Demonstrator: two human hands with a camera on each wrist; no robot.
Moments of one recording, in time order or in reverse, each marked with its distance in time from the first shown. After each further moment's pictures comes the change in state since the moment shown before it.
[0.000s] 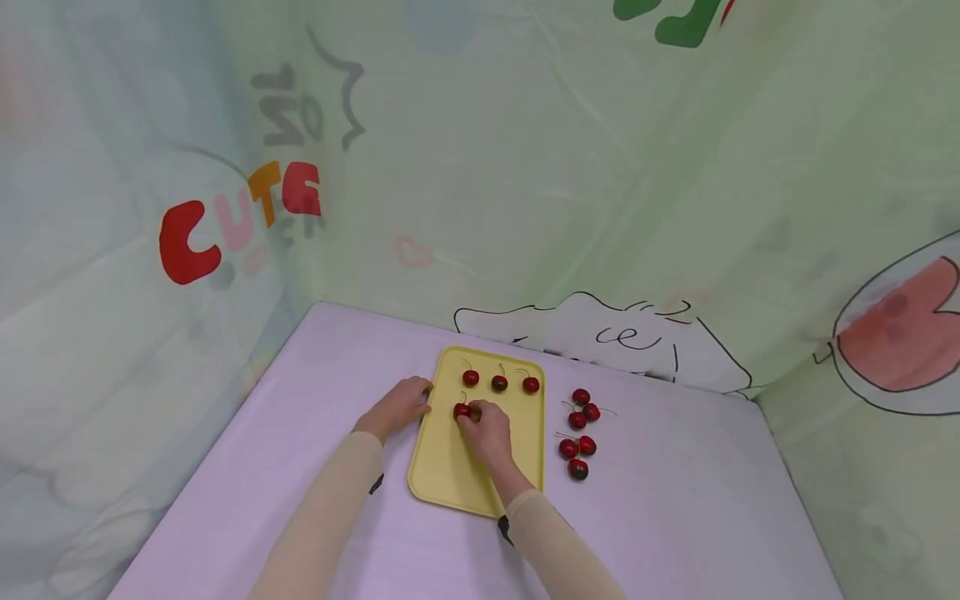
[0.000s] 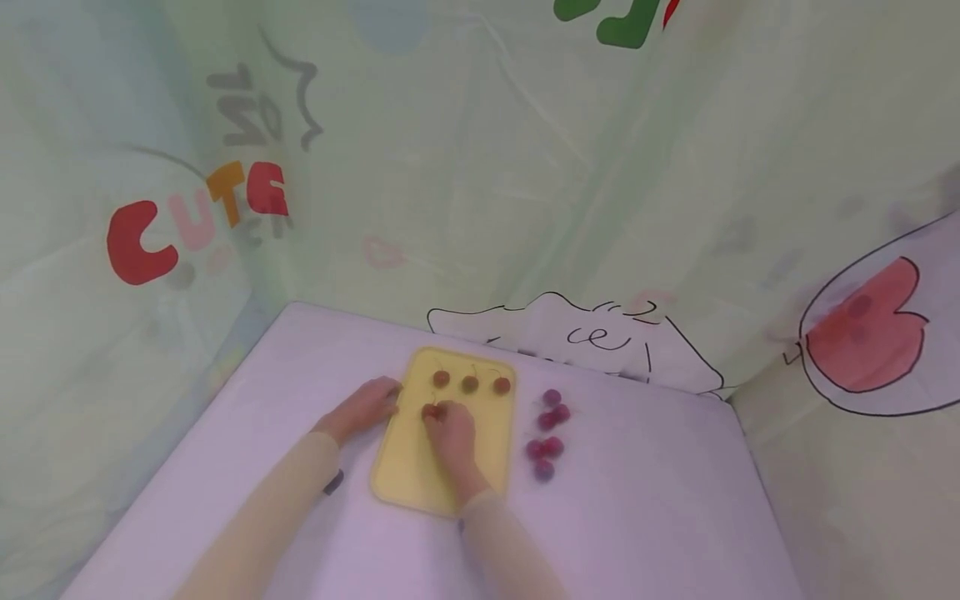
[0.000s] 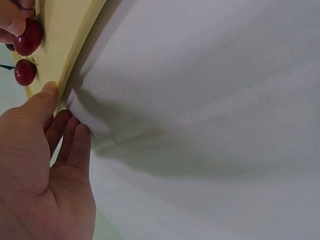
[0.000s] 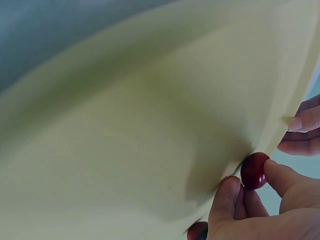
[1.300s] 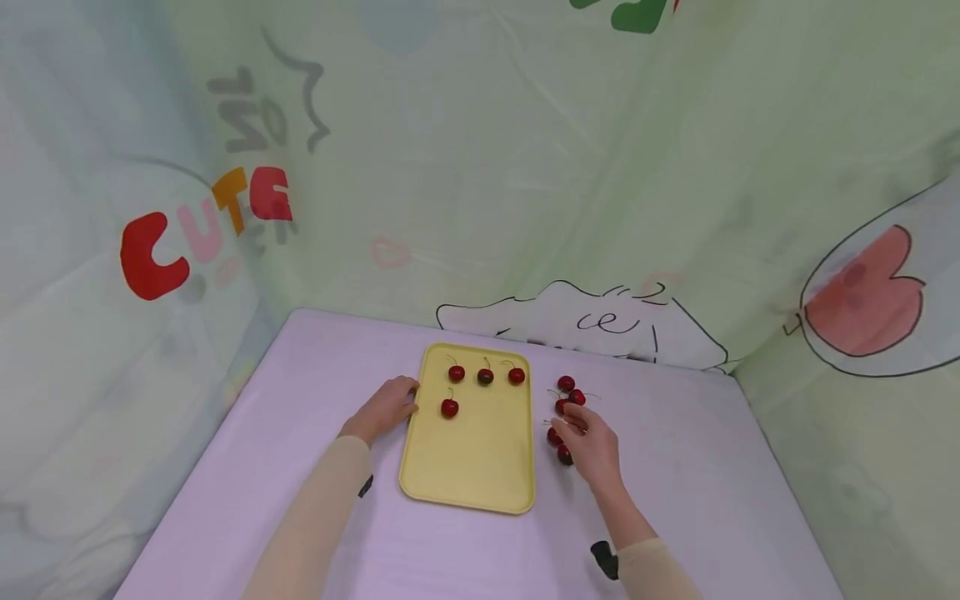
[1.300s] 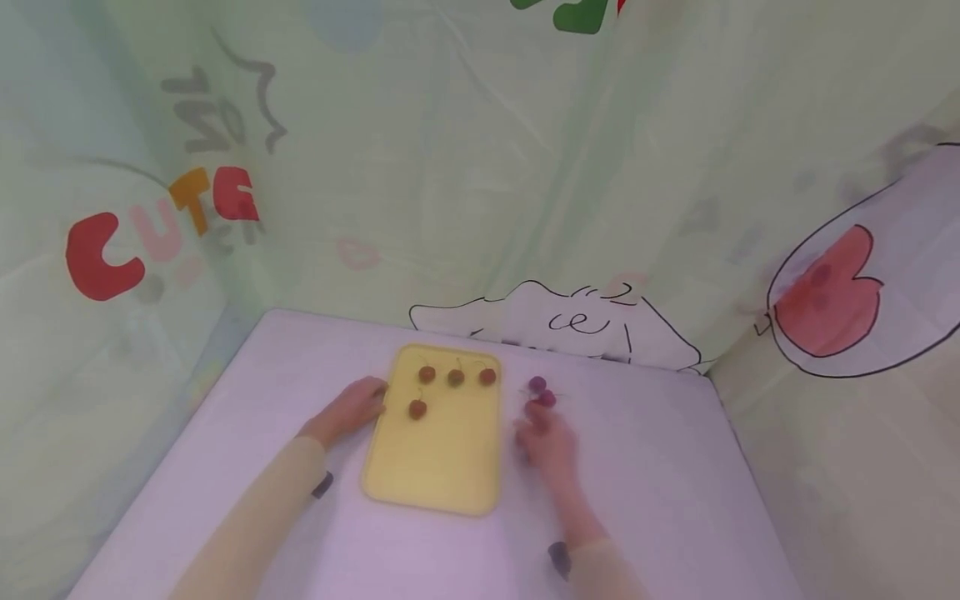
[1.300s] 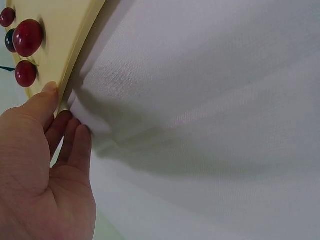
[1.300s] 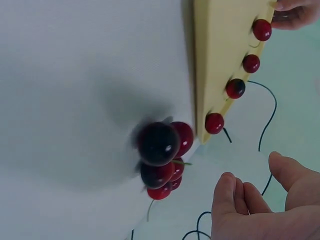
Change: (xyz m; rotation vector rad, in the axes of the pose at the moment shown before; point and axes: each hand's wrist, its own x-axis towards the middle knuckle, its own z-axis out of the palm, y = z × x) left_hand -0.006 0.005 0.000 -0.052 -0.030 -0.052; right_hand -0.057 0.050 -0.148 0.099 0.151 0.192
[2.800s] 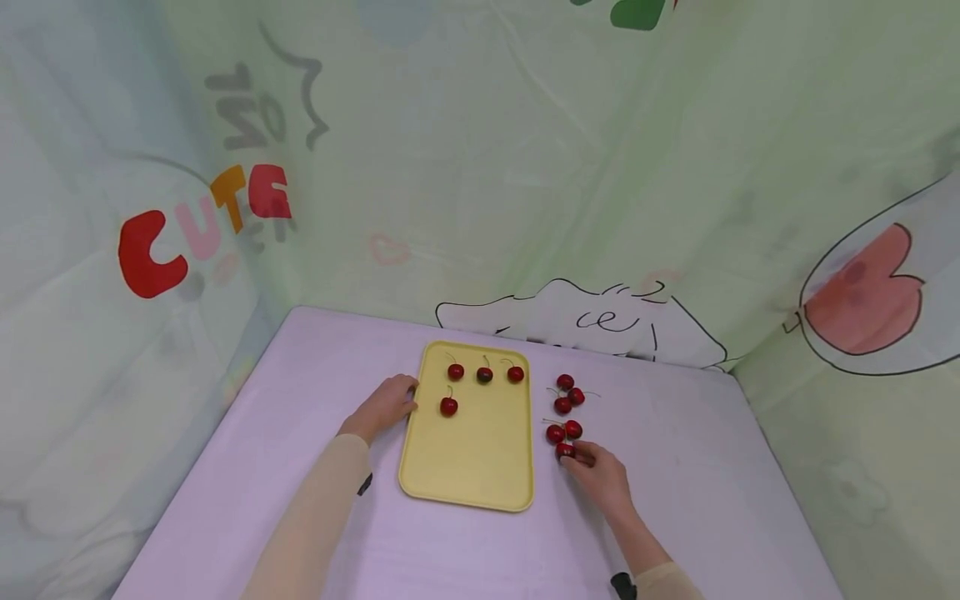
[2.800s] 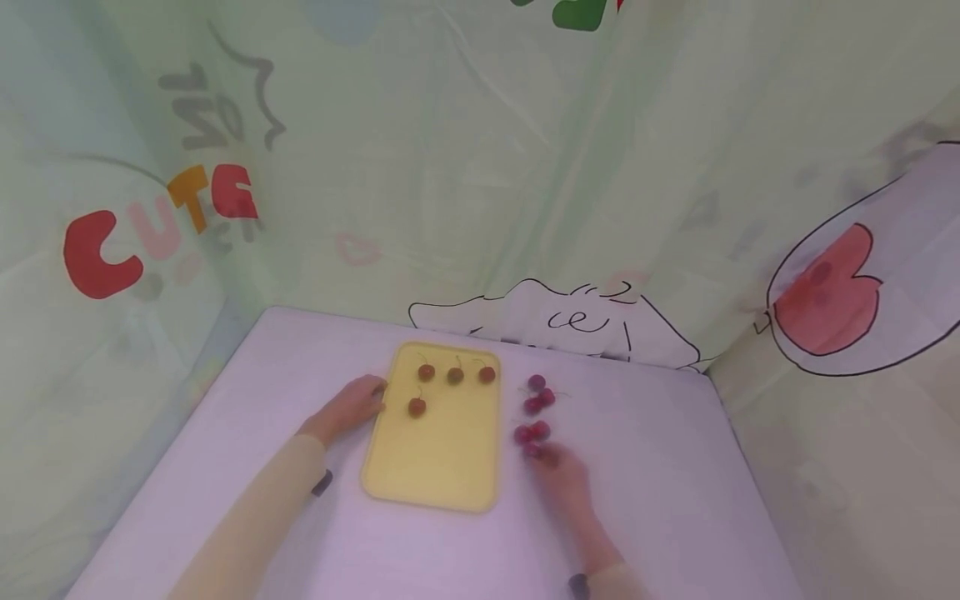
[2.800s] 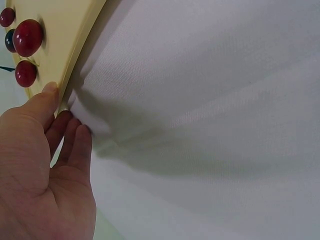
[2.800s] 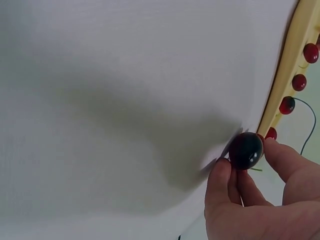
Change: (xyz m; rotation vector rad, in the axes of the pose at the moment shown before) left_hand 0.003 -0.003 0.003 0.009 0.000 -0.006; right_hand -0.011 0.063 0.000 -0.171 -0.072 0.089
